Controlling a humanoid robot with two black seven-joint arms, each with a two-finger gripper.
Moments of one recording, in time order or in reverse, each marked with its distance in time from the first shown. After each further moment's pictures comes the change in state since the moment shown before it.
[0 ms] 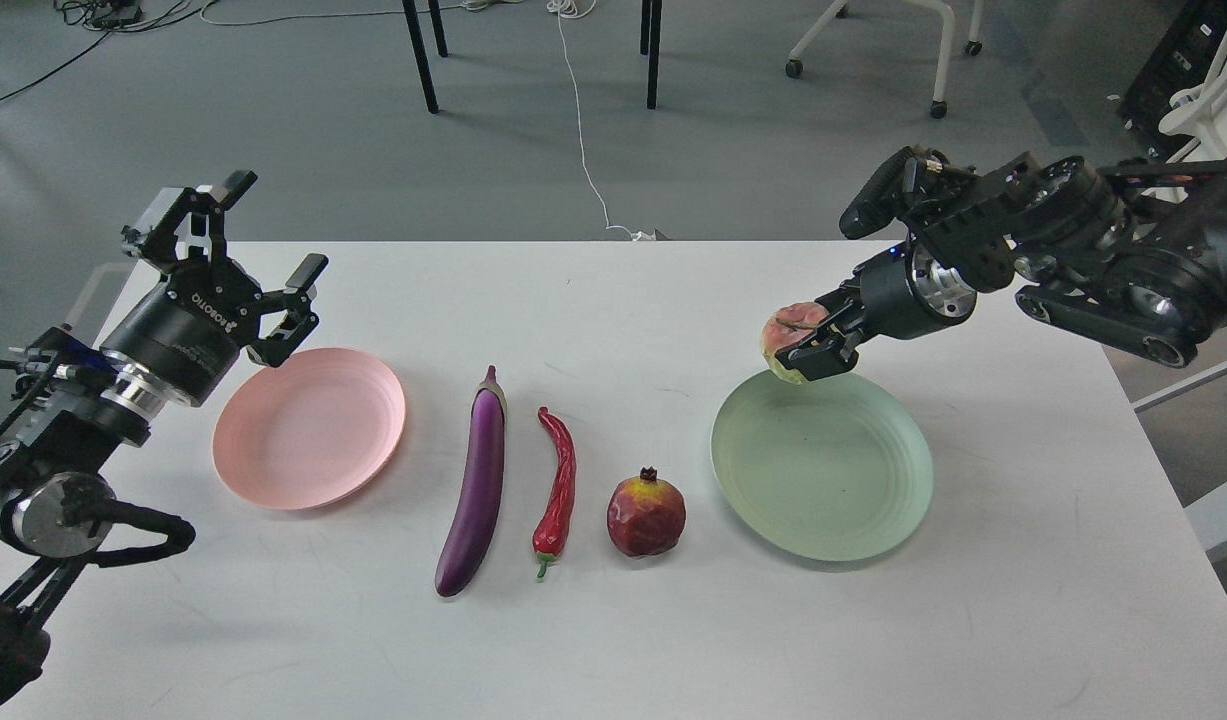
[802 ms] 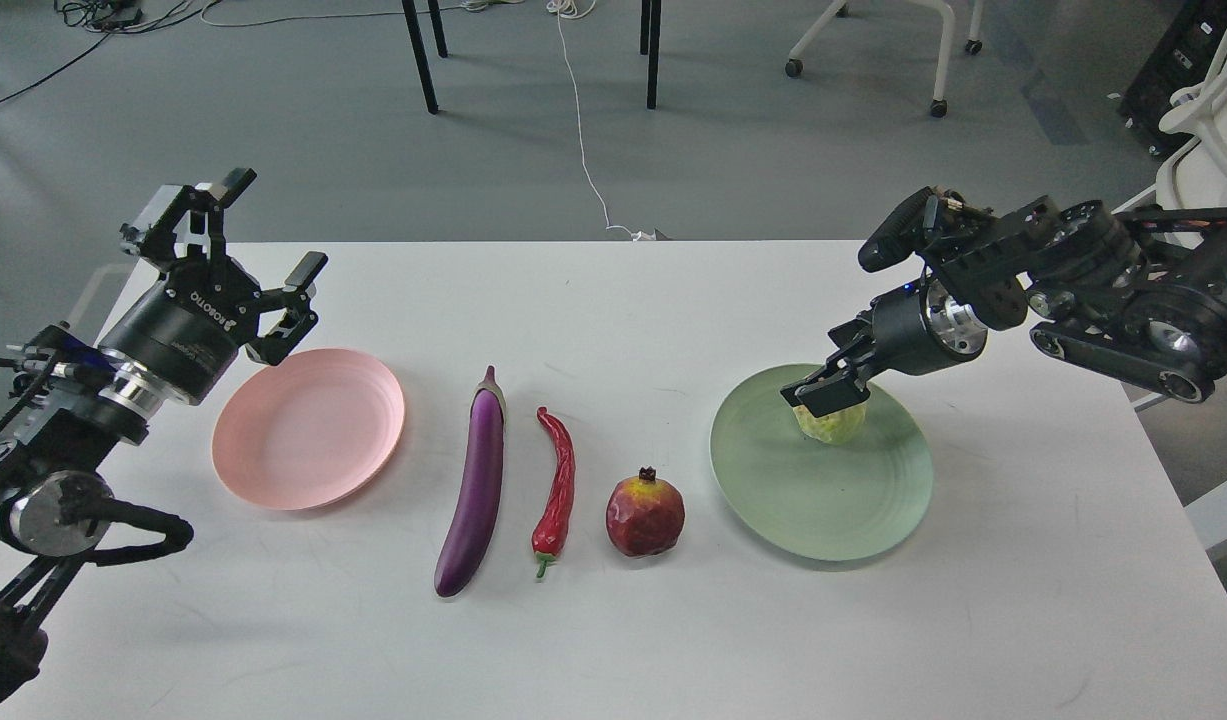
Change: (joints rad) left arm 0.000 0.006 -0.002 -0.009 0.002 0.000 0.000; right arm -0.030 -0.047 0.058 0.111 0.002 0.019 0.000
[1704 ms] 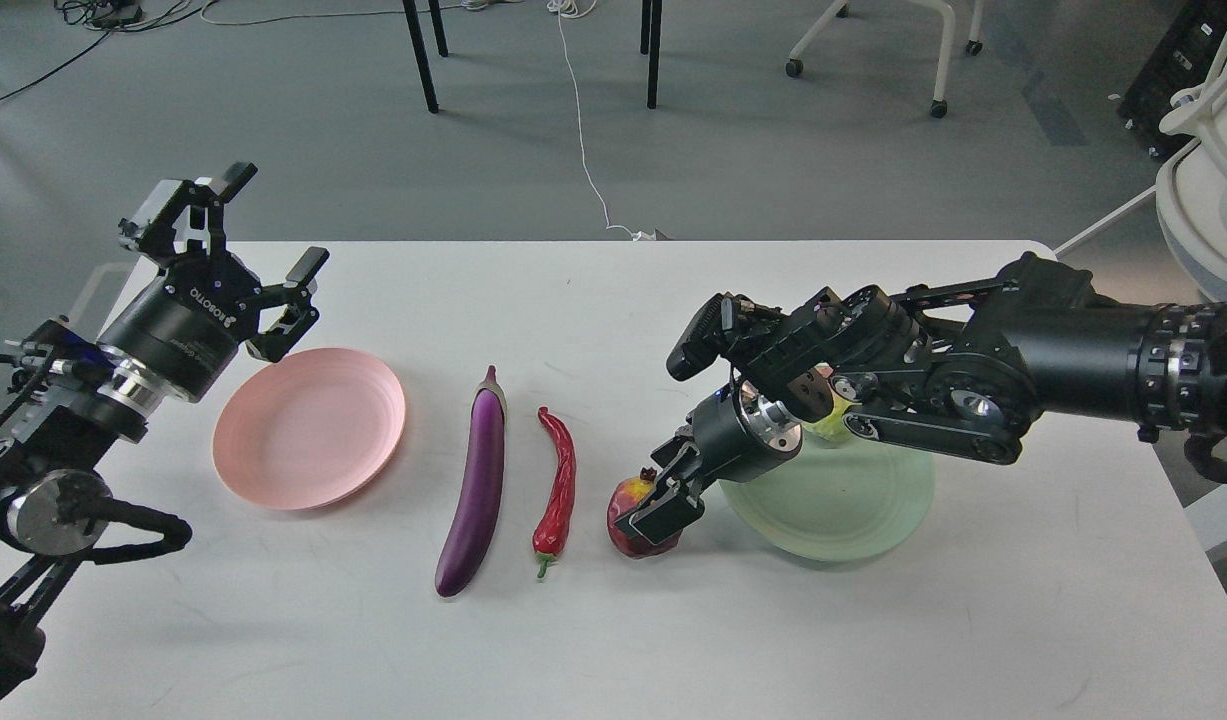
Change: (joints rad) left arm 0.001 0.004 -0.001 -0.014 0.002 0.000 0.000; right arm -0.101 0.313 0.040 -0.012 0.074 0.032 0.000
